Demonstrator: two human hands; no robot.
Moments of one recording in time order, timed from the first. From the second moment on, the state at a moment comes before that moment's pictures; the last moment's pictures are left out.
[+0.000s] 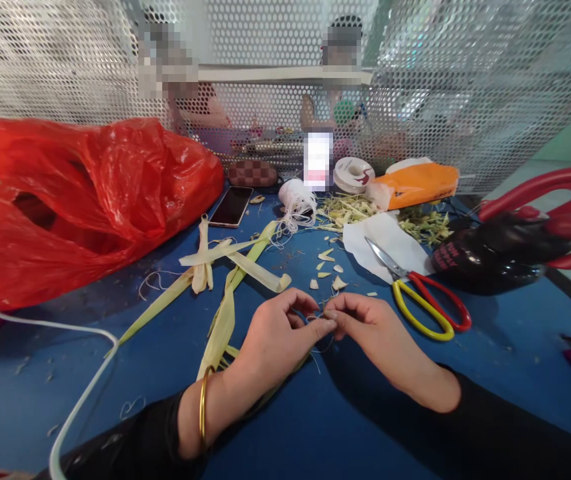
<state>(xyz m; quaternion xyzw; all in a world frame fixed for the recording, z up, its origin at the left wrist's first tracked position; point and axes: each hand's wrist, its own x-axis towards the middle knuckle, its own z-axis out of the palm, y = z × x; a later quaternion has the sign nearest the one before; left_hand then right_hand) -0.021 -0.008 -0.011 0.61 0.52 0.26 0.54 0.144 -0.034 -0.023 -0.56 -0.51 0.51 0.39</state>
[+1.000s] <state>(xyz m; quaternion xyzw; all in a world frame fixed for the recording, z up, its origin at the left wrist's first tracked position) -0.021 -0.011 -0.022 0.61 0.52 0.28 0.52 0.139 -0.043 -0.023 -0.56 -0.61 0.42 0.37</state>
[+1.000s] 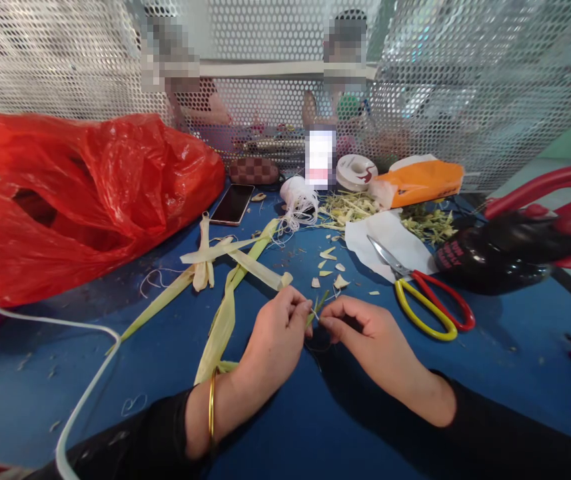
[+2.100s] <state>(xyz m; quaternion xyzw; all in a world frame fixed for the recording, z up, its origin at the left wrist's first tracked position) -0.017 -0.007 -0.016 0.41 0.47 0.35 0.70 0.141 -0.044 -0.018 -0.42 -0.54 0.56 0.46</state>
